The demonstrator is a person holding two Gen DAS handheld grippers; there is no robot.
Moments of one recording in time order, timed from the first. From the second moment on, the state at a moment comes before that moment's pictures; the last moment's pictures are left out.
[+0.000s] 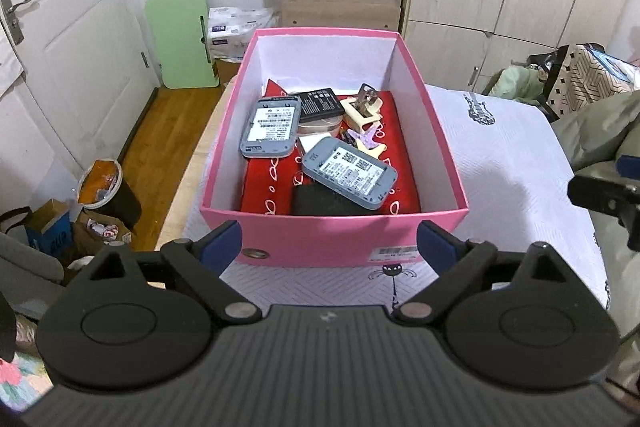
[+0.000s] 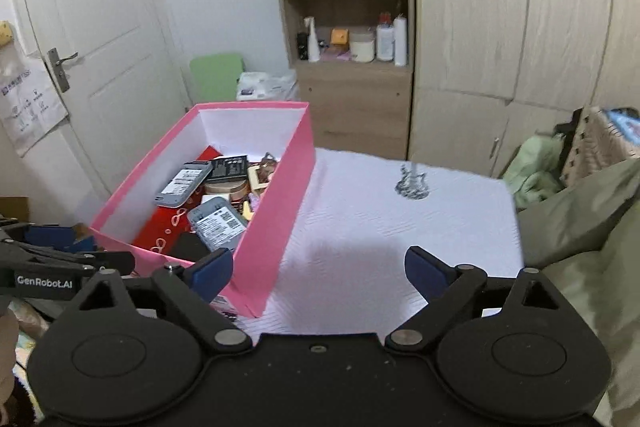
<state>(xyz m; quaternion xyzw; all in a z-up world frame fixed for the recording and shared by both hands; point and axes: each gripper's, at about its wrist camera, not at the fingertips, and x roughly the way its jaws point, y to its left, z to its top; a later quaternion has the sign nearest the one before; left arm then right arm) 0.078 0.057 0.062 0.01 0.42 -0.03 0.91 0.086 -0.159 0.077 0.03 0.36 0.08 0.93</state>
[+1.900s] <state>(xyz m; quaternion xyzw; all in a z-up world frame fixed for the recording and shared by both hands) 0.060 0.031 0.050 0.03 0.41 -0.03 0.91 0.060 -0.163 0.066 0.04 0.37 0.03 0.93</state>
